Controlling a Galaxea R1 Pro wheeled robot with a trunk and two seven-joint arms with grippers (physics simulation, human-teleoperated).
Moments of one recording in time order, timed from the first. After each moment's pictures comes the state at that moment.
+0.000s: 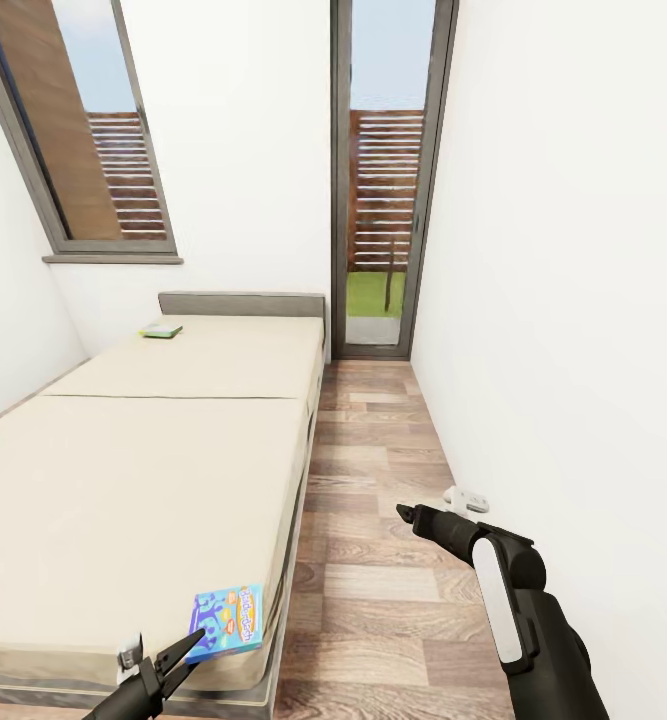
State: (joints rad) left arm -0.34 0.17 0.63 -0.34 0.13 0.43 -1.36; right arm -0.38 0.15 -0.12 -1.46 -0.22 0.87 0.02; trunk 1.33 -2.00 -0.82
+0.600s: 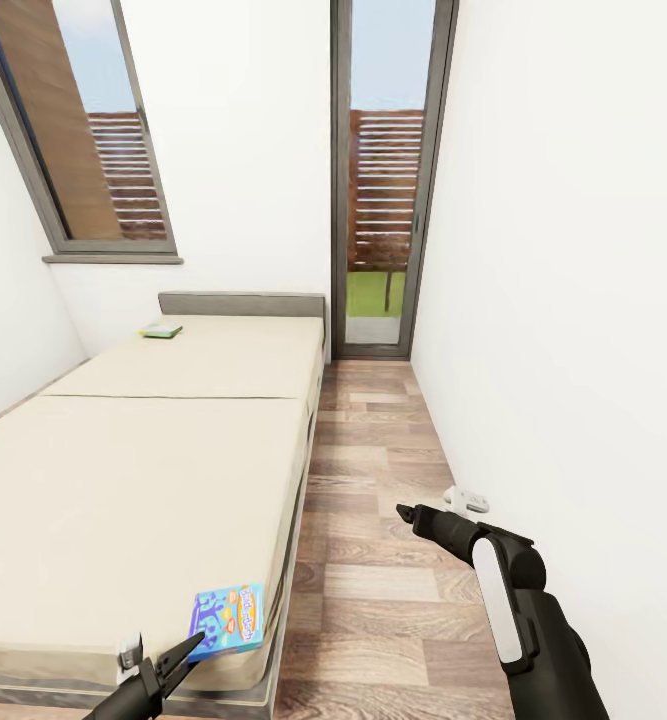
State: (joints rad) left arm -0.34 0.17 0.63 -0.34 0.13 0.42 -1.35; right arm -0.38 0.15 -0.12 -1.46 -0.22 0.87 0.02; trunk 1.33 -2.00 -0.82
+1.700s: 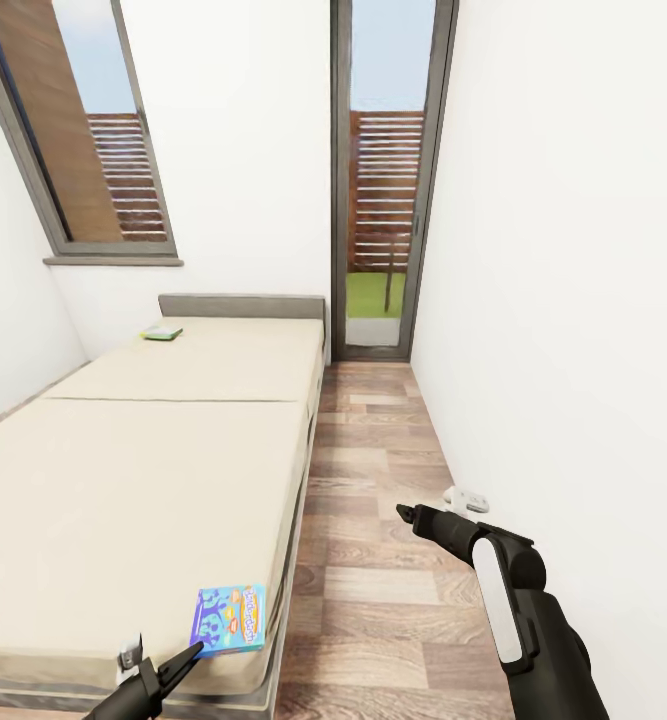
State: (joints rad) left arm -0.34 0.17 0.64 -0.34 0.13 0.42 -1.34; right arm -0.38 0.15 -0.12 -1.46 -0.22 0.87 0.02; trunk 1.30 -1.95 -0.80
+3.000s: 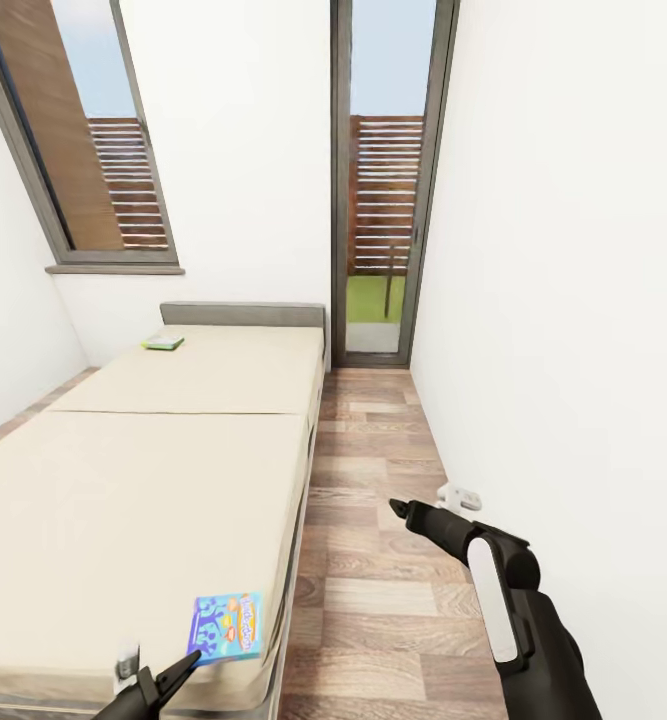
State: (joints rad) left arm -0.33 0.18 0.65 -0.31 0.13 0.39 -1.31; right arm -0.38 0.17 -0.13 -1.46 -0.25 0.83 0.03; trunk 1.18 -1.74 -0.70
